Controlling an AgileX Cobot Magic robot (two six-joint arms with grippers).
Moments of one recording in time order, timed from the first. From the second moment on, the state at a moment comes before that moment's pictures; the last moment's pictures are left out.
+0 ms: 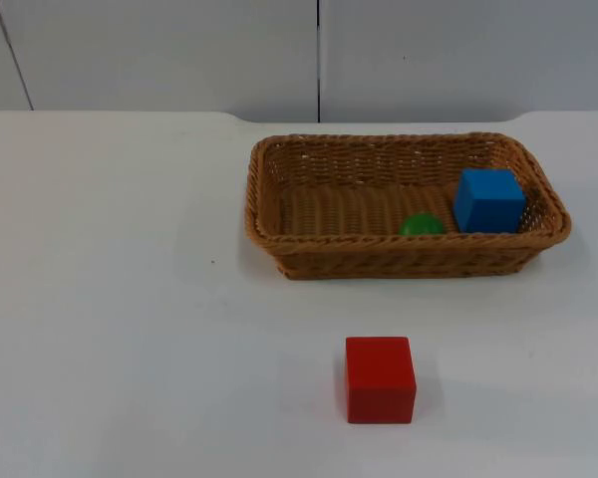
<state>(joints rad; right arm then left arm) 0.36 0.00 -0.52 0.08 1.09 -0.15 -0.09 0.00 -0.52 -0.05 1.02 0.01</state>
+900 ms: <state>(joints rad) 0.36 0.00 -0.52 0.08 1.09 -0.14 -0.09 0.00 -0.50 0.02 1.07 0.00</state>
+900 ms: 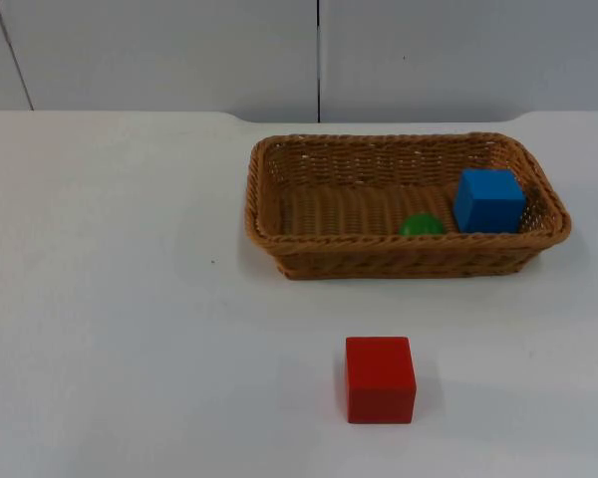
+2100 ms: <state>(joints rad) 0.21 0.00 -0.52 0.01 1.09 -0.04 -0.09 0.00 -0.50 0.02 1.07 0.00</state>
